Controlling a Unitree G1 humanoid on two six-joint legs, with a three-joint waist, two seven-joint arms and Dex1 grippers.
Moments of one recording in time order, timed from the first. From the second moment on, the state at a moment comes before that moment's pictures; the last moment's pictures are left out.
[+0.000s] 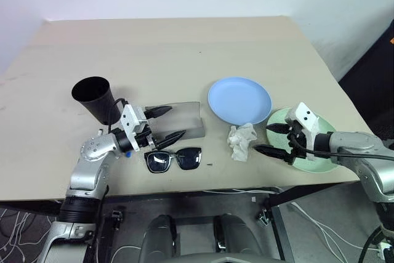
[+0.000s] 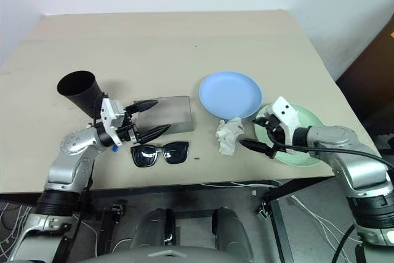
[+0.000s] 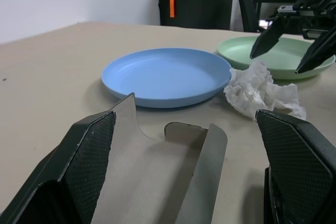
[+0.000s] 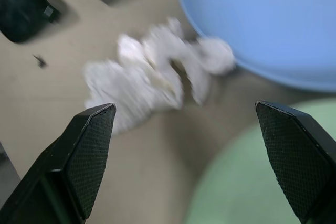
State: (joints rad) left arm -0.29 0.45 0.01 0.07 -0.40 0.01 -1.00; right arm -0.22 -0.89 -0.07 -0.29 0.50 0.83 0.86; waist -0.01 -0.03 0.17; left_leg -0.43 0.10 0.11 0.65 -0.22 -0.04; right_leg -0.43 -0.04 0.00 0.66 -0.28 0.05
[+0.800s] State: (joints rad) left arm -0.33 0.40 -0.04 0.16 -0.37 0.00 -1.08; right arm -0.14 -1.00 -0.05 -0.42 0.40 0.89 0.80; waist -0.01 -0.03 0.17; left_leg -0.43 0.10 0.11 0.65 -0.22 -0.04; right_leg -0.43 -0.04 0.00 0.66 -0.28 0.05
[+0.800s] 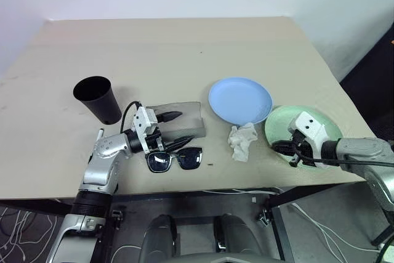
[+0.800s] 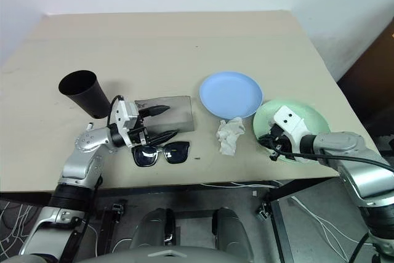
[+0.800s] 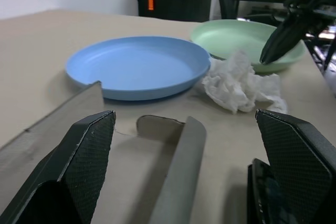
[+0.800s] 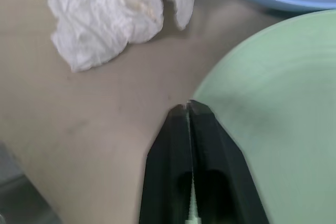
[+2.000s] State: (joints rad) left arm -0.39 0.39 -0.05 0.22 -0.36 -0.03 -1.10; right arm -0.24 -1.01 0.01 -0.37 0.43 1.11 0.77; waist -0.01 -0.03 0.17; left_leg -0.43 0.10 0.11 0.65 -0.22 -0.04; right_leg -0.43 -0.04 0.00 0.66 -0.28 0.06
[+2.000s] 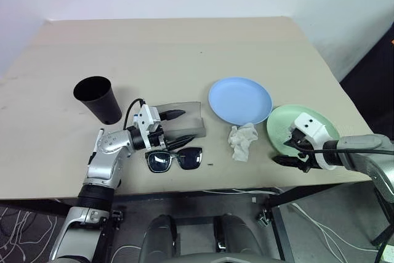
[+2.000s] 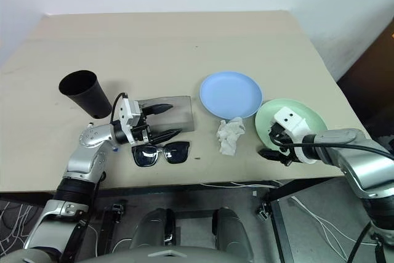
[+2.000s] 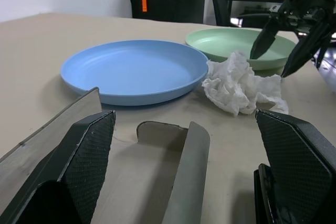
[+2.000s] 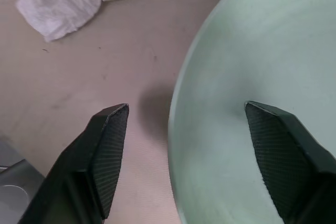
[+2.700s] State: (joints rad) left arm -0.39 0.39 -0.04 0.22 -0.38 -0.02 -1.10; right arm -0.26 -1.05 -0.09 -0.43 0.40 1.12 0.72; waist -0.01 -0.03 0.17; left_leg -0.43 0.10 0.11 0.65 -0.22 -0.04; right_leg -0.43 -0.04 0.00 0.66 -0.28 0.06
